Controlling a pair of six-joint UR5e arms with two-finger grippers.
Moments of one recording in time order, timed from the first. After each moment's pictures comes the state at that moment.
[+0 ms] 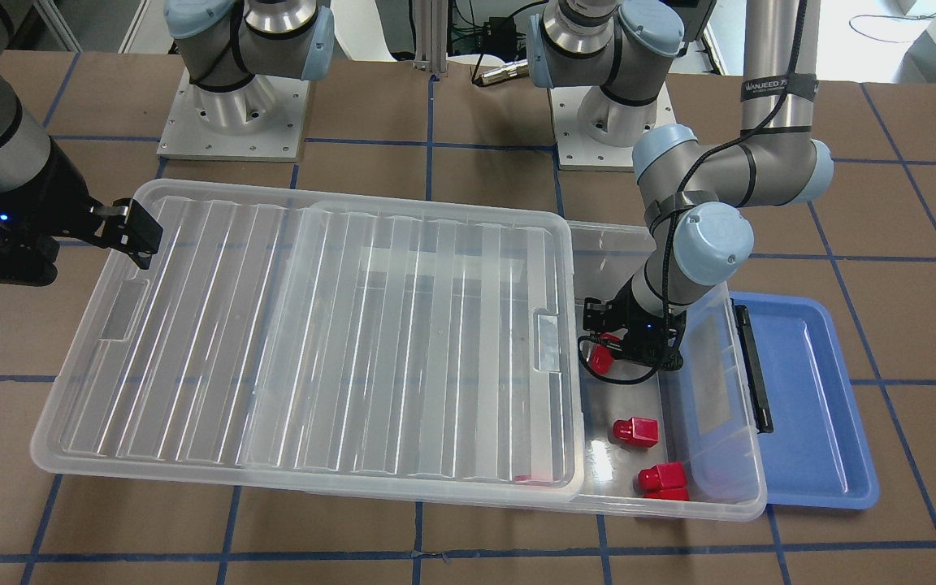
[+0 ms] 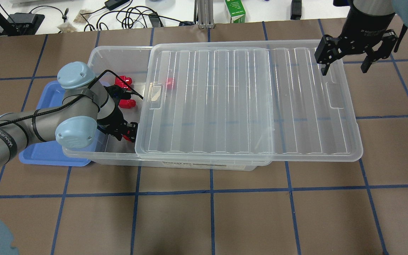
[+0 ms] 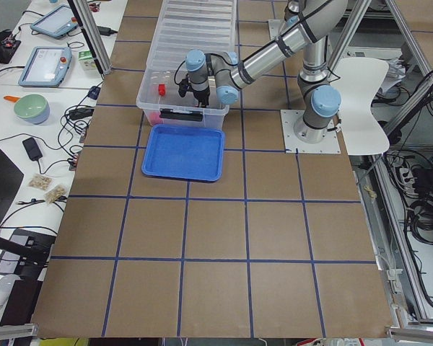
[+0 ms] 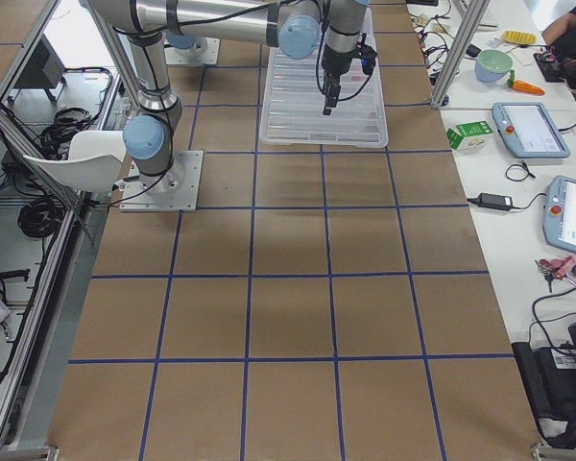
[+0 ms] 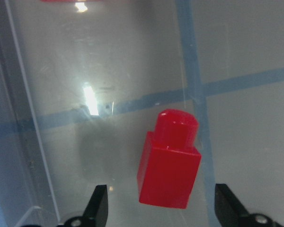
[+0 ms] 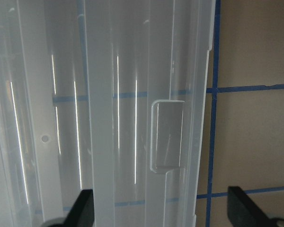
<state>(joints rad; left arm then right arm) -1.46 -1.87 -2.02 -0.93 1.52 0.30 1.45 -1.42 1.47 -1.53 -1.66 -0.08</state>
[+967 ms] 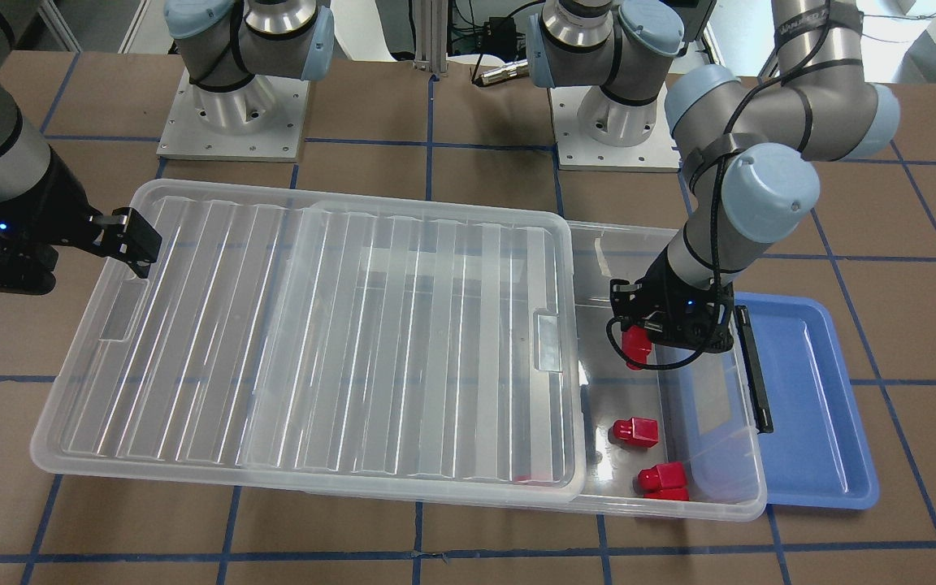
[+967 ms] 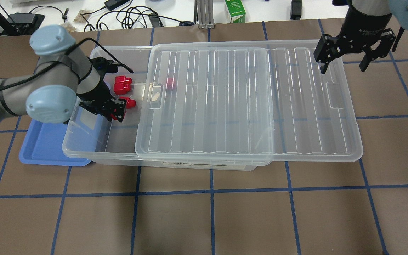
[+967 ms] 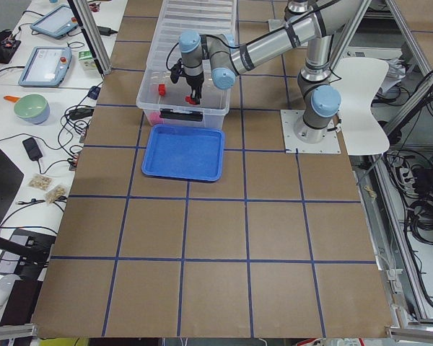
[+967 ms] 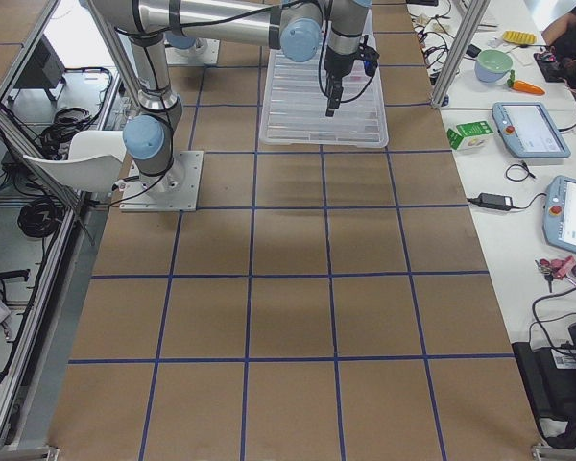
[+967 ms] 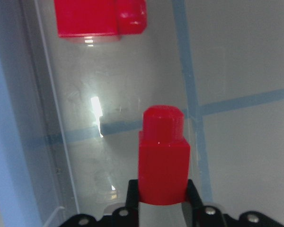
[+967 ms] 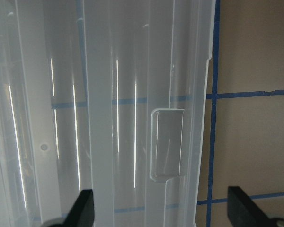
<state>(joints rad) -1.46 -1.75 -1.81 -1.23 1.53 0.24 1.45 -1.42 1.47 -1.55 -1.66 -0.08</state>
